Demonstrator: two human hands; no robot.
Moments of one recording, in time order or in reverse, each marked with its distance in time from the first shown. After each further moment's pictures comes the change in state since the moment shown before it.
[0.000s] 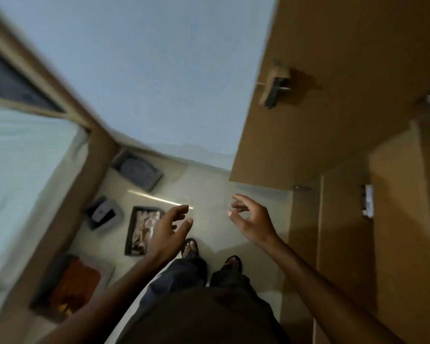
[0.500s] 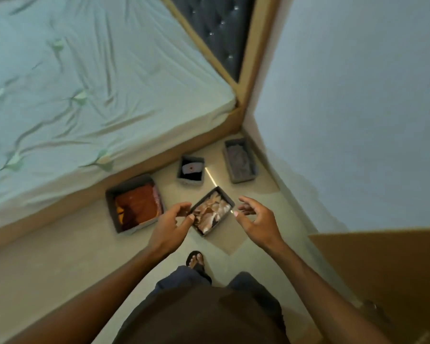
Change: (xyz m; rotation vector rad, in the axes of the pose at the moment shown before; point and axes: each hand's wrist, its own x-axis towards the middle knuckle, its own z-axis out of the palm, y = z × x) left_hand -0.092 -0.162 -0.193 -0.207 0.552 -0.350; right_hand 0.050 -0.150 0.268 -0.263 -0.604 -0.248
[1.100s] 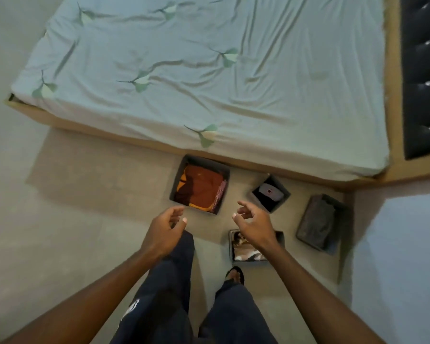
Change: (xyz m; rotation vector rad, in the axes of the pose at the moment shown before) left_hand 0.034 -0.175 -0.147 -0.319 0.522 -0.569; right_hand 0.197 -0.098 0.272 -0.403 -0.595 -0.144
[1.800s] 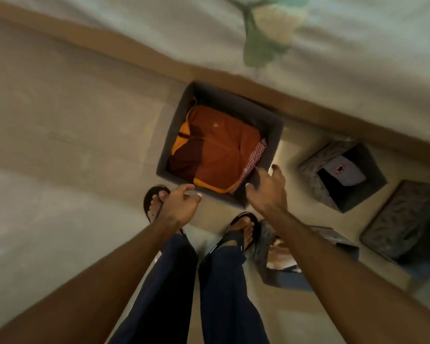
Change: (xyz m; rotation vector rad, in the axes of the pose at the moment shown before) left_hand 0.355 -0.291 0.156 0.099 -0.179 -0.498; right_hand 0.357 0.224 0.245 -0.547 -0.043 0.190
